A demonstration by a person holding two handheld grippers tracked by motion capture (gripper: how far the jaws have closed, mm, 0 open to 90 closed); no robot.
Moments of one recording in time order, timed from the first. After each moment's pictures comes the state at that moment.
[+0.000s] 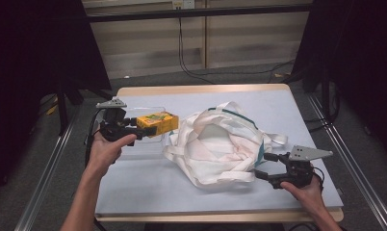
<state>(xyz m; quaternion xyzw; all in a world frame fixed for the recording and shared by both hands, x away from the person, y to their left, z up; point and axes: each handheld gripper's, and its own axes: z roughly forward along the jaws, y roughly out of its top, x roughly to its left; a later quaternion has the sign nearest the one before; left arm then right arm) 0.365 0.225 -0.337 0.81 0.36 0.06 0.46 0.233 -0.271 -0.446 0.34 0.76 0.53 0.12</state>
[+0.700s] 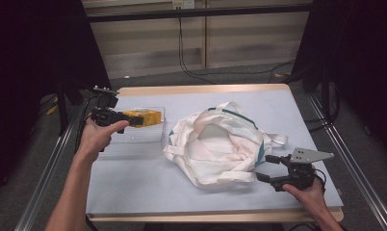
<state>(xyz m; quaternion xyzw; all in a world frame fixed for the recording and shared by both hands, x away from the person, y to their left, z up) 0.410 0.248 -0.336 0.80 0.47 0.06 0.36 0.230 -0.275 -0.451 0.34 0.77 0.53 0.12</state>
